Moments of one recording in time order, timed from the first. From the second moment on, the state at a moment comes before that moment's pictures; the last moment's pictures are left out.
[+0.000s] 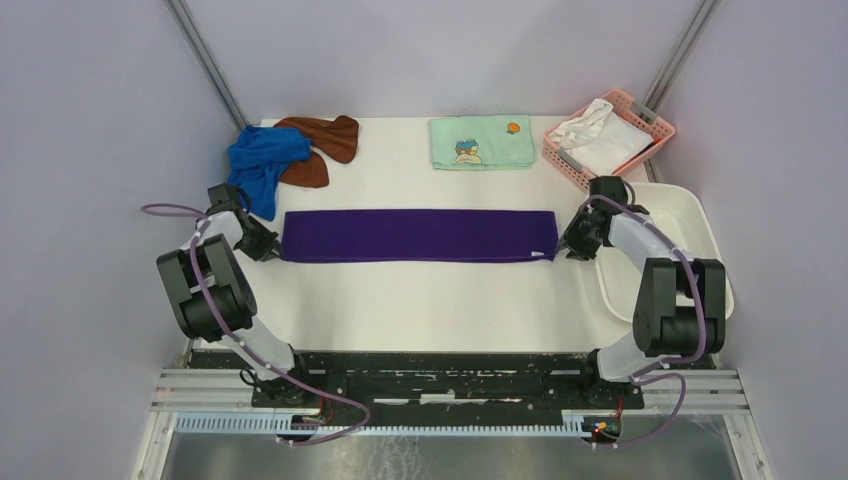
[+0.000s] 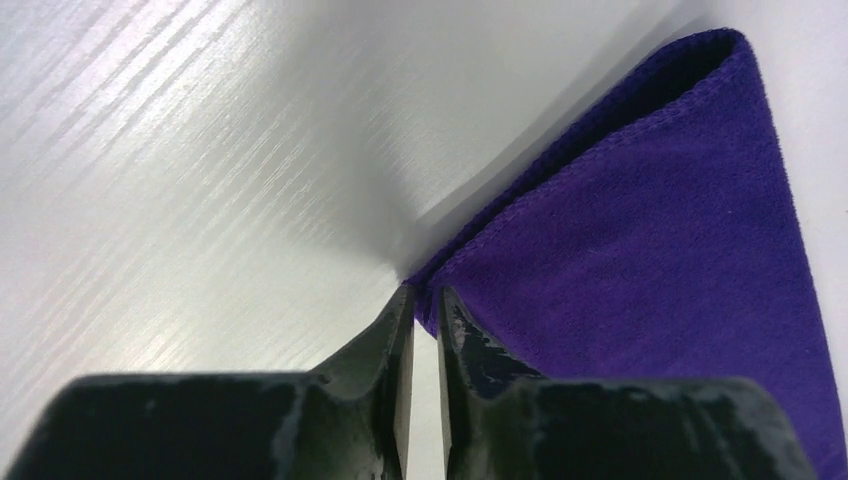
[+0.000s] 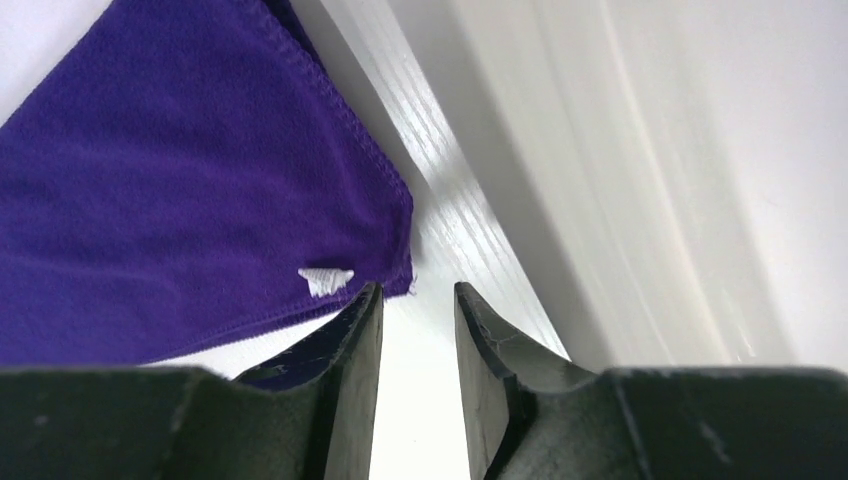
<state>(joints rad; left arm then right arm) 0.41 1.69 1.02 -0.52 0.09 -0.51 -0.05 1.56 0.92 -0.52 -0.06 0.58</state>
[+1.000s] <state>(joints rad) 0.18 1.80 1.12 -0.52 -0.07 -0.51 0.07 1.67 0.94 -0.44 -0.09 0.52</state>
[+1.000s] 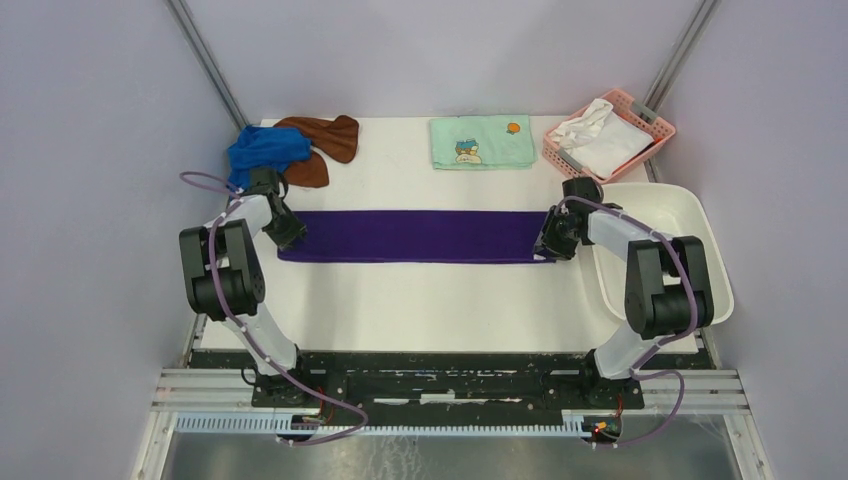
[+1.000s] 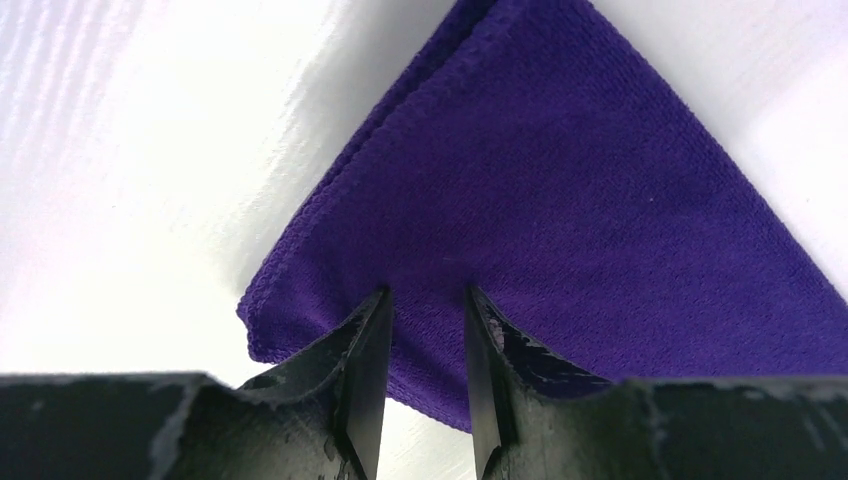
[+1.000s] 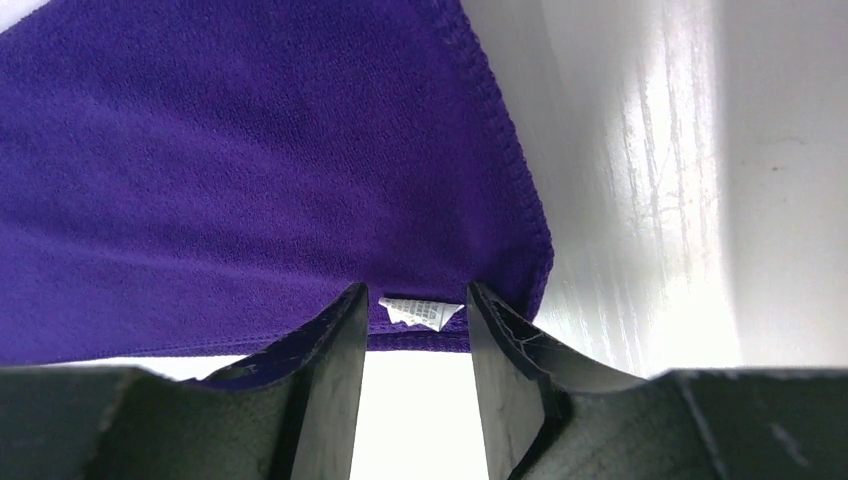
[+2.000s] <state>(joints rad) 0.04 1.21 0.96 -0.51 -0.10 -0.34 0.11 1.81 1.20 -0.67 0.05 0.21</state>
